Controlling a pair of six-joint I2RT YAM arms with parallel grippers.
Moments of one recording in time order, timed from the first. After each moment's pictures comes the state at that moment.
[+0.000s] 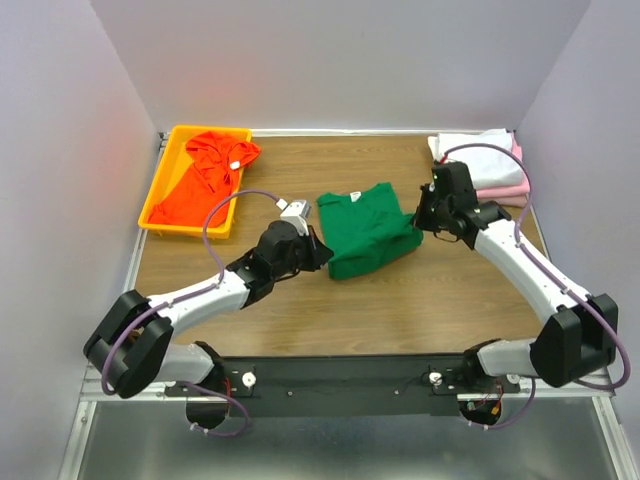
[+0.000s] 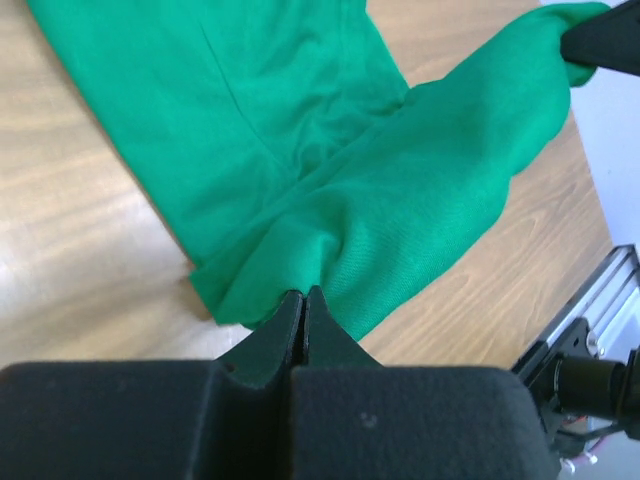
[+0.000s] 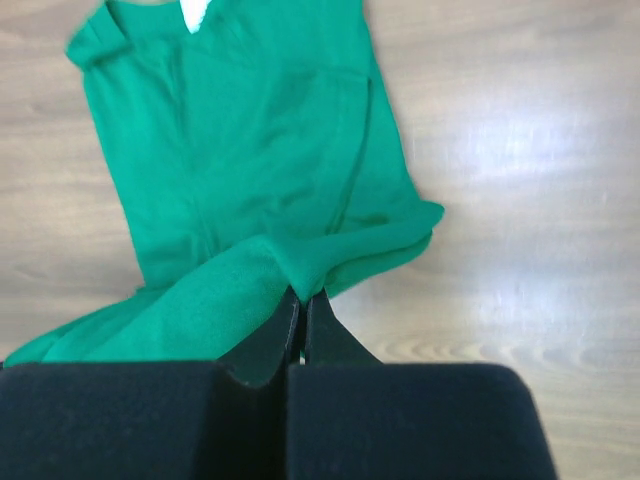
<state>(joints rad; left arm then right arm) -0.74 1.28 0.61 0.25 0.05 -0.66 0.35 1.31 1.07 -0.56 0.08 0.44</state>
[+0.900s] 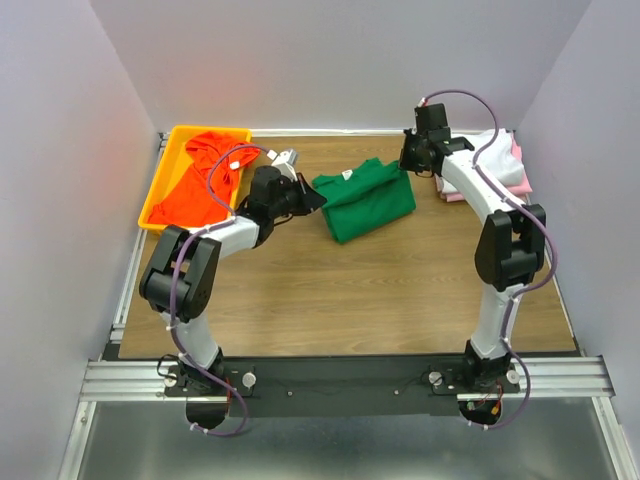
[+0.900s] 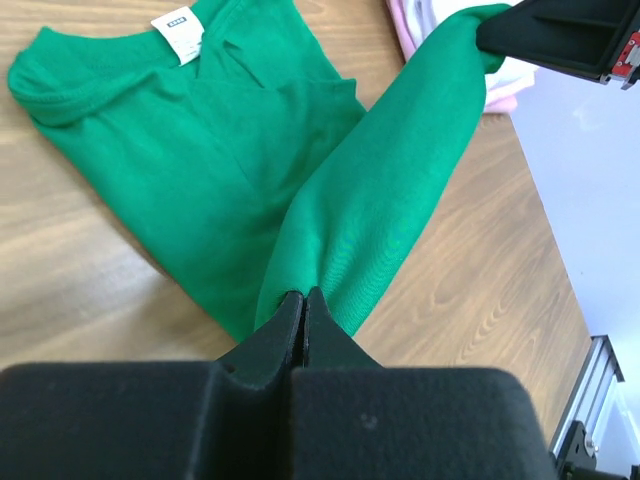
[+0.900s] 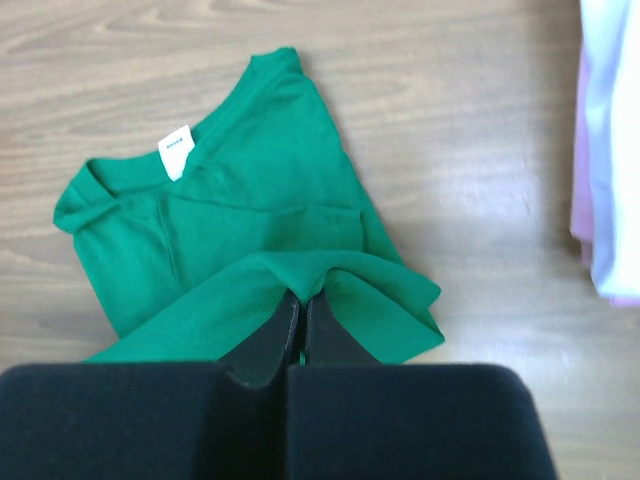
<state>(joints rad) -0.39 1.75 0.97 0.45 0.40 -0.61 0.25 1.97 1.72 -0.52 0.05 0.34</state>
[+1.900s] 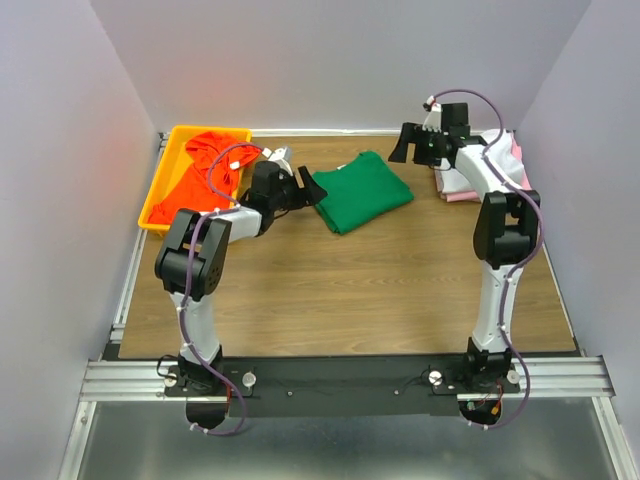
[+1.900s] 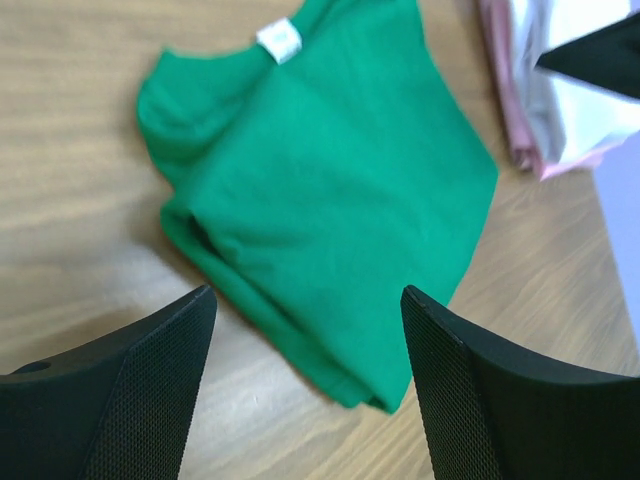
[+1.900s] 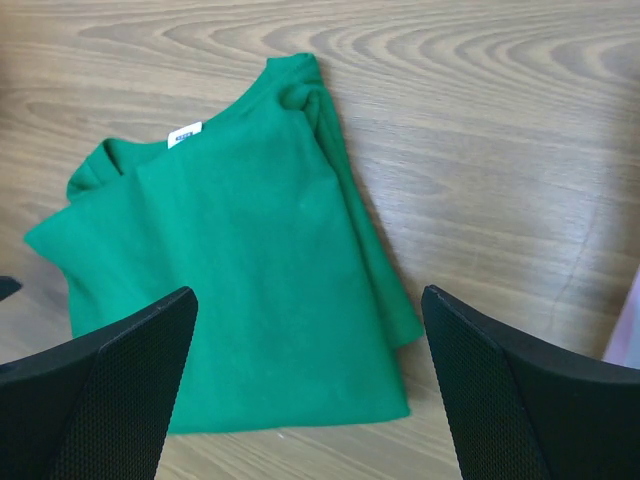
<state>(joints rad) -0.32 1.94 1.11 0.45 0.34 -0.60 0.10 2.22 1.91 -0.40 -0.36 0.18</state>
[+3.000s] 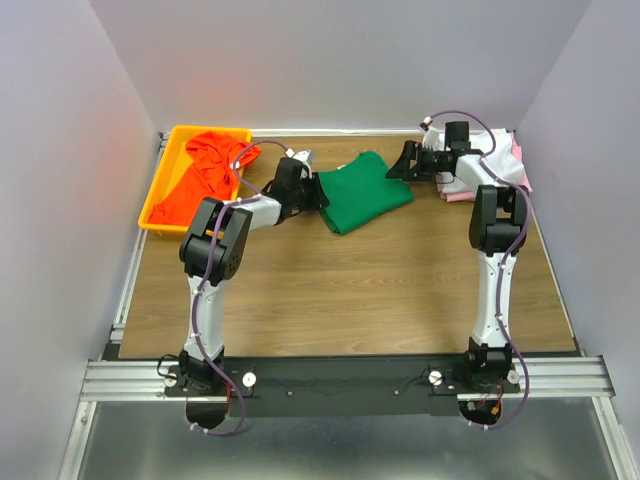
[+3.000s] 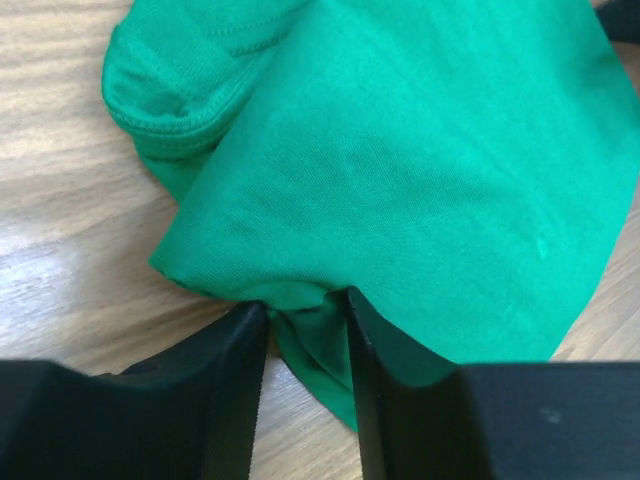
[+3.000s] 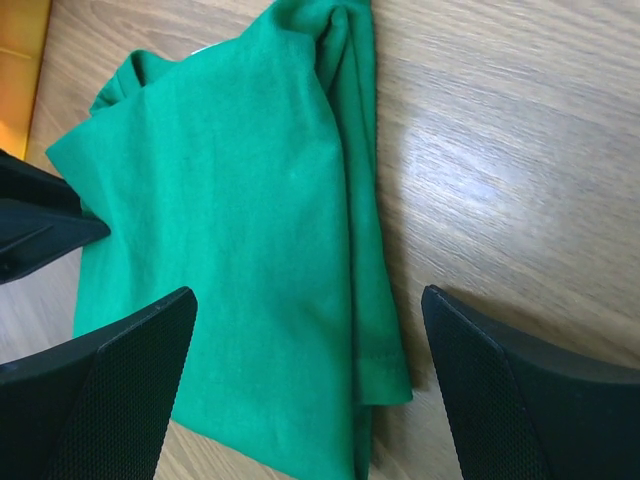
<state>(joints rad) -0.39 2.14 1.35 0.20 0.24 -0.46 0.01 2.46 1.99 -0.37 -0.82 0.08</state>
